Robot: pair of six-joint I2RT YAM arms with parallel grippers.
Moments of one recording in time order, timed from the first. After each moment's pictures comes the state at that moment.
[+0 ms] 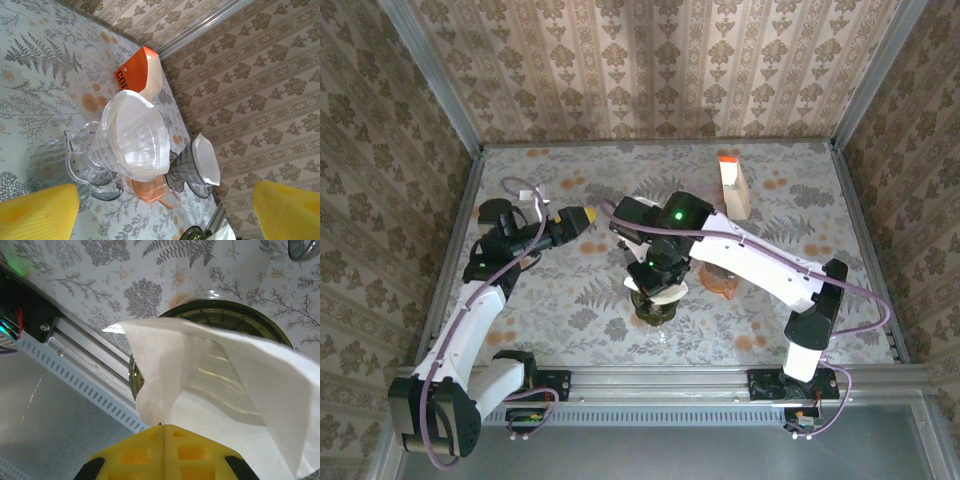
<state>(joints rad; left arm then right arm) -0.16 0.99 0.72 -0.05 0.86 -0.73 1.01 1.78 1.93 -1.54 -0.13 0.44</state>
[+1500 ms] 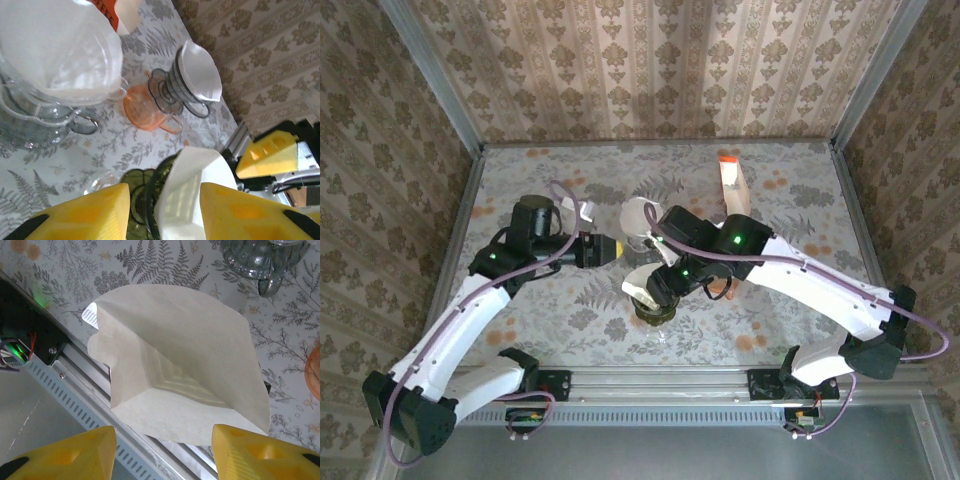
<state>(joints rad) -0.52 1.00 0.97 -0.60 0.66 -0.42 0.98 1.43 1.53 -1.22 -0.08 0.41</state>
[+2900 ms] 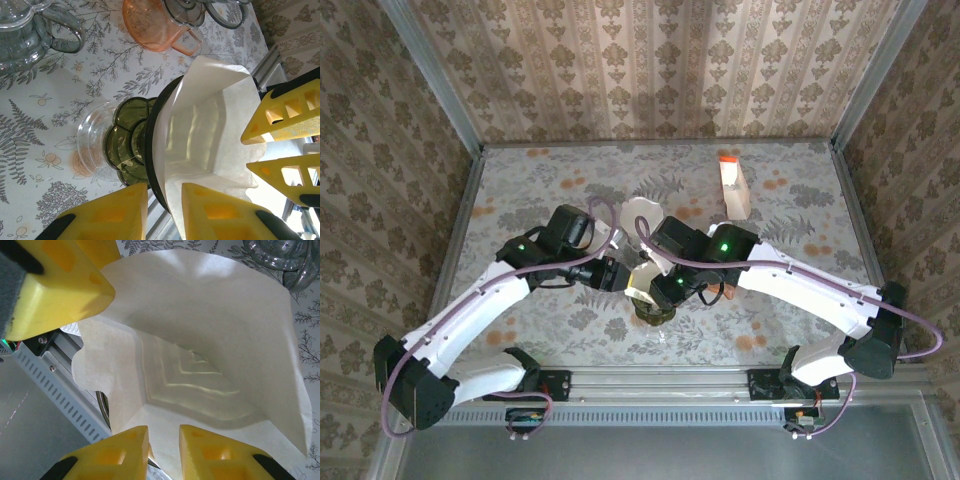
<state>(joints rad) -0.69 1.13 1.00 -0.81 0.60 -0.32 0.98 1.43 1.41 -1.12 -0.12 0.36</state>
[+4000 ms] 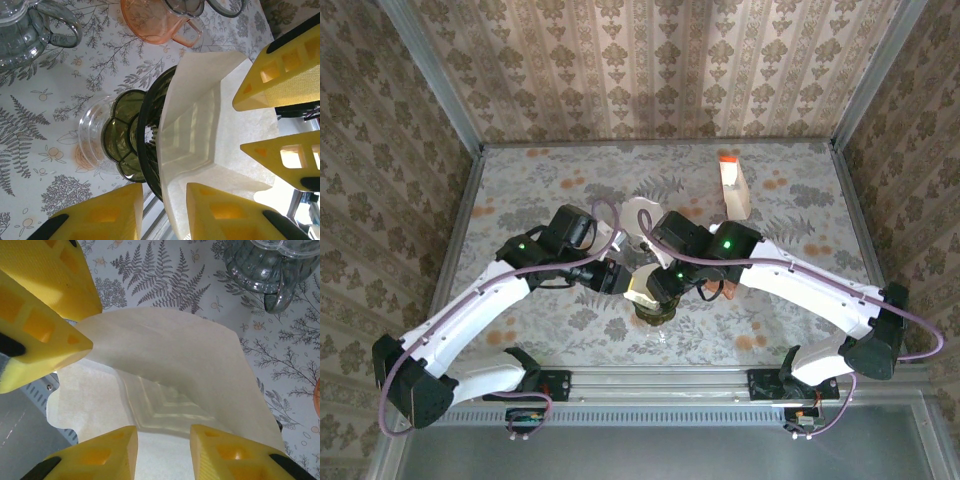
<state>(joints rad) -0.72 1.13 1.04 -0.86 0.58 -0.29 0.96 1.43 1.41 -1.08 -0.08 0.37</state>
